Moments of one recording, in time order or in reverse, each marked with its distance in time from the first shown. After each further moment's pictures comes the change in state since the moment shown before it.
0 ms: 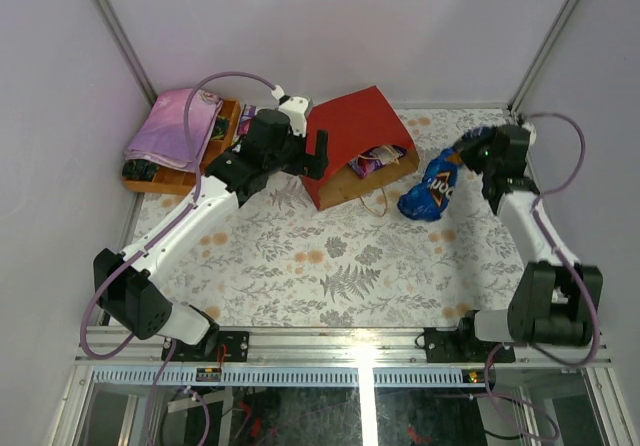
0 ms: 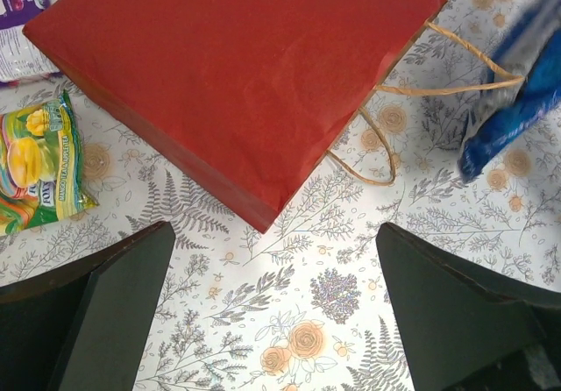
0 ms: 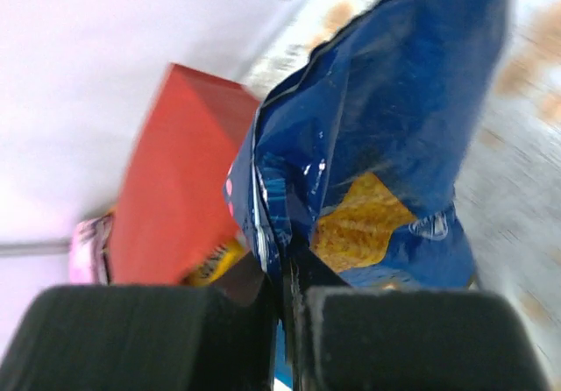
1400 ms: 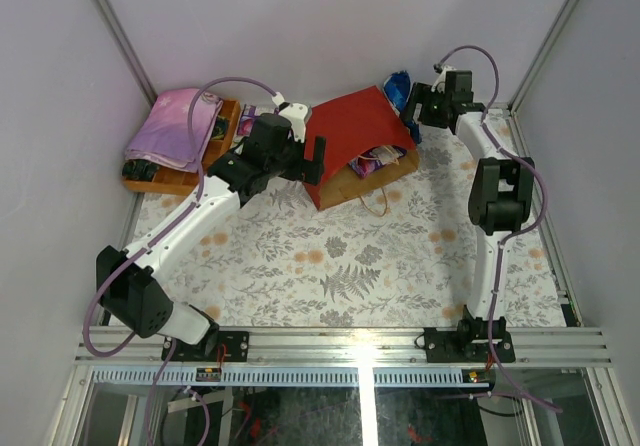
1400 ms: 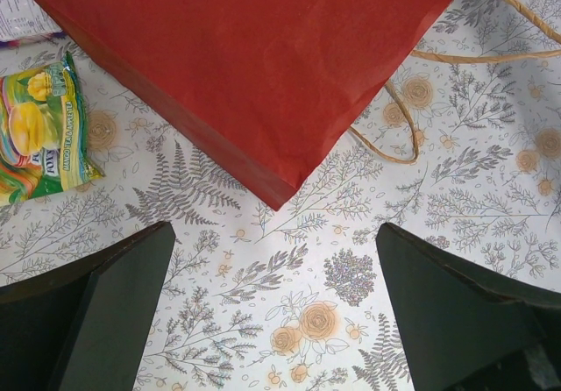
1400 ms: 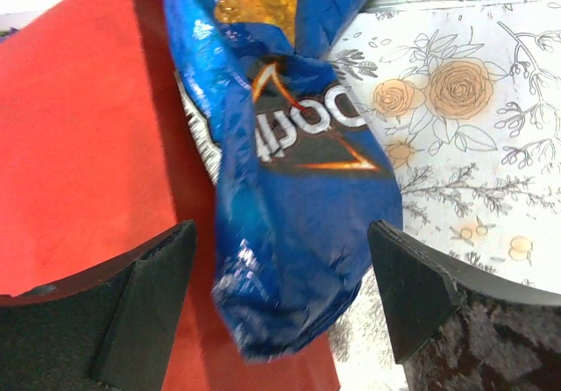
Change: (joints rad) left arm 0.008 0.010 -0.026 -0.046 -0.017 0.008; right arm 0.117 0.971 1.054 -0.296 -0.296 -0.598
